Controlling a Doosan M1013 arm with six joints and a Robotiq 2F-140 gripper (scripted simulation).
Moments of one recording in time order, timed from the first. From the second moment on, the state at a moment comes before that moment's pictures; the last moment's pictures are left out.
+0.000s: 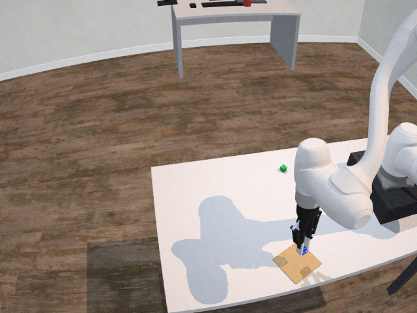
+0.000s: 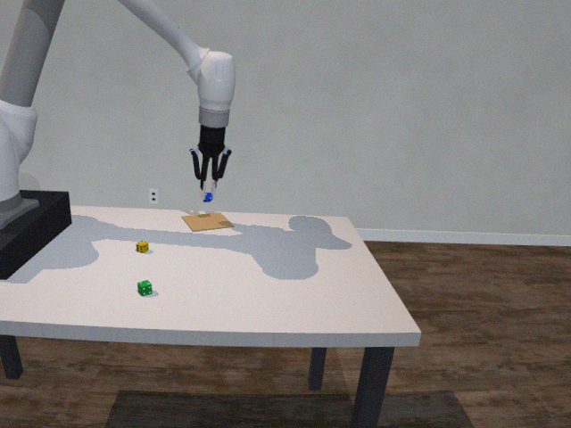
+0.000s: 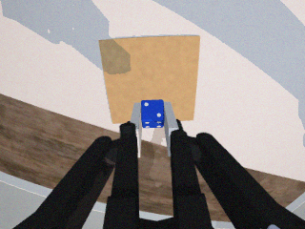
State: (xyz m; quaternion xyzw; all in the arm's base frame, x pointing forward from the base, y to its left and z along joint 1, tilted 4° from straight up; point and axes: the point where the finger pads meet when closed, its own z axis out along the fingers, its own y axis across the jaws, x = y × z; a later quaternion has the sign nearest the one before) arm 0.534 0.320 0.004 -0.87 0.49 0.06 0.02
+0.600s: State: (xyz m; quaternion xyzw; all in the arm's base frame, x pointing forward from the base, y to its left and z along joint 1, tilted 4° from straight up) arm 0.537 0.312 0.002 -0.85 0.49 0.18 0.08
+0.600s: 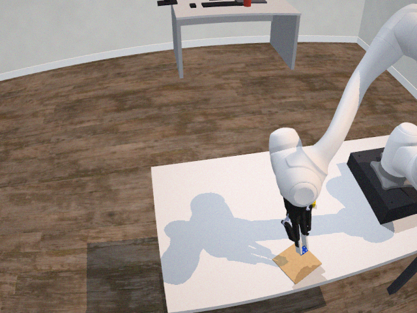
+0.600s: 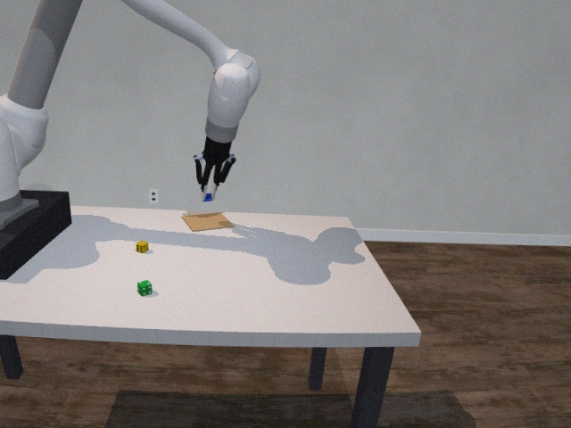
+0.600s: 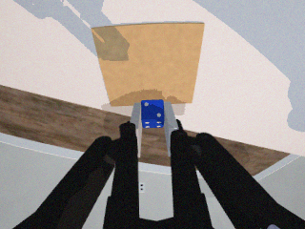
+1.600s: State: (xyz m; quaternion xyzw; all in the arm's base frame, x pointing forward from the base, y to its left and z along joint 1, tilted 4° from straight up) arm 0.541 0.303 -0.004 -0.81 0.47 0.31 0.15
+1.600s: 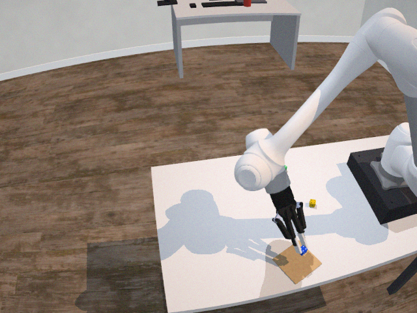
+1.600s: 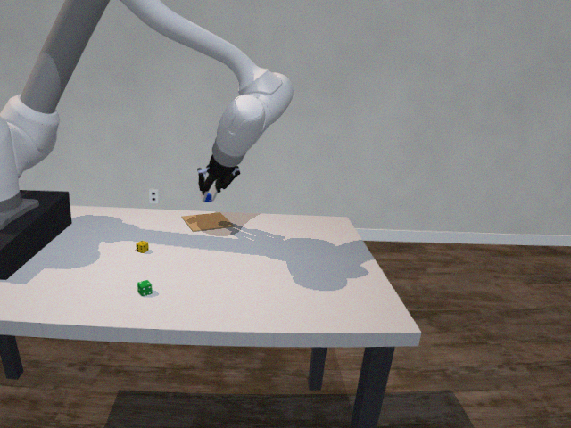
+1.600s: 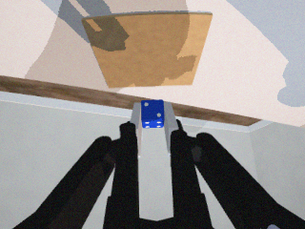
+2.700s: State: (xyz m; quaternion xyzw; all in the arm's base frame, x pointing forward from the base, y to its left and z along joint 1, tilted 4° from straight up) arm 0.543 0.302 -0.026 -0.81 0.46 0.31 0.16
